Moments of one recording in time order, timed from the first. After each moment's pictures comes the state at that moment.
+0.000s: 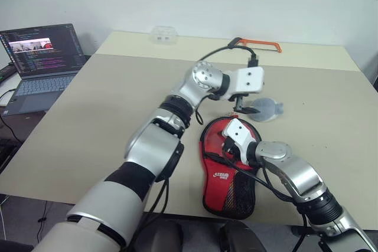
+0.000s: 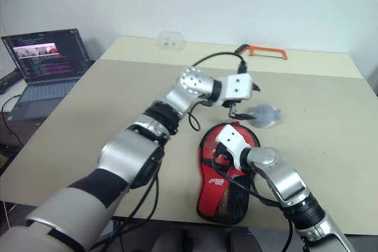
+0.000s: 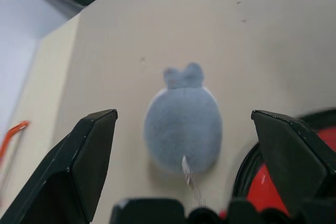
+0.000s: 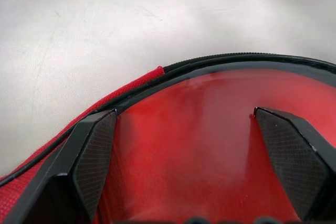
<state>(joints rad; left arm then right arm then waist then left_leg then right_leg) -1.40 0.09 -0.25 1.18 0.25 -0.40 -1.10 -0.38 -0.44 0.37 -0.24 0.17 0.70 0.61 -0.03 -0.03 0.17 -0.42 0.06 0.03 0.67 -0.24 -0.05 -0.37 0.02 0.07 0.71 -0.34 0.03</state>
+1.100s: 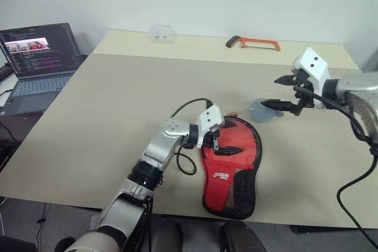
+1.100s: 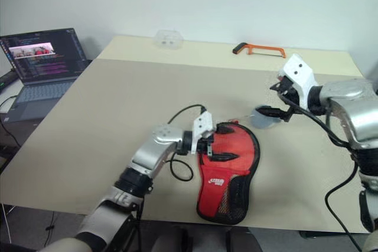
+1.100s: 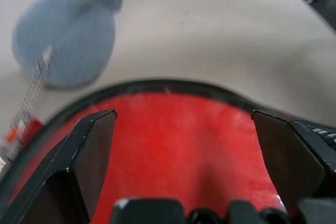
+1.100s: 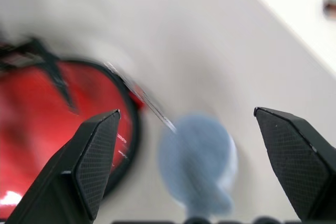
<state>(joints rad) -0.63 0.19 -0.32 0.30 -0.09 0.21 -1.06 -0.81 -0.91 0.21 0.02 0.26 0.80 0.94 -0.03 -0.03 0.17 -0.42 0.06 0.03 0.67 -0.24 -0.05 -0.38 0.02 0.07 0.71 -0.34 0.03</state>
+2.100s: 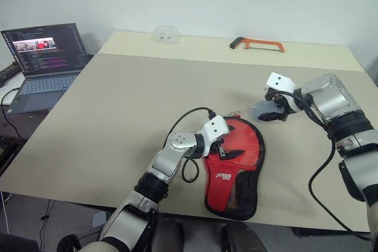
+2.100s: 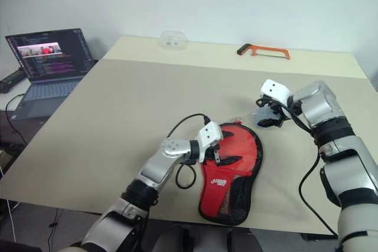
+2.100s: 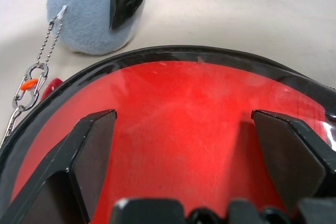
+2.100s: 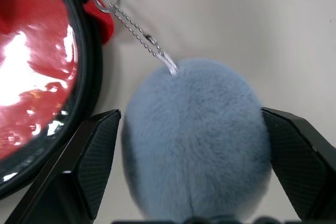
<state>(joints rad) -0.56 0.14 -0.37 0.28 0.01 0.19 -0.88 -1.05 -0.67 0.41 0.74 -0.13 0.42 1.13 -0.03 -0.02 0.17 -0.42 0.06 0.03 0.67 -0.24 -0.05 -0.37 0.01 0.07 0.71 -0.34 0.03</state>
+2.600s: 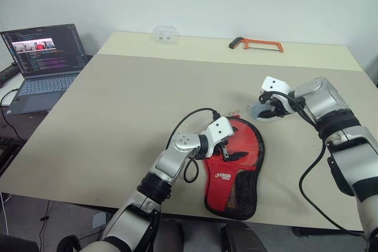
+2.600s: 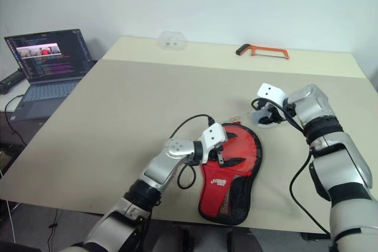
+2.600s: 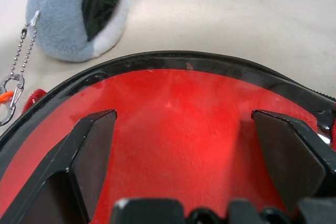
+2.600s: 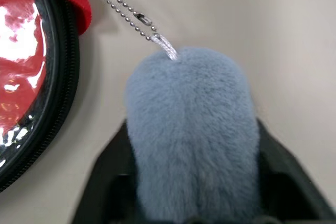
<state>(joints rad) -0.56 0.14 -0.39 0.26 0.02 0.21 -0.87 -1.11 -0.61 0.40 0.92 -0.19 0.31 1.09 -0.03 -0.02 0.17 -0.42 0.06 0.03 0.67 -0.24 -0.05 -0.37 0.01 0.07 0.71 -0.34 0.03</state>
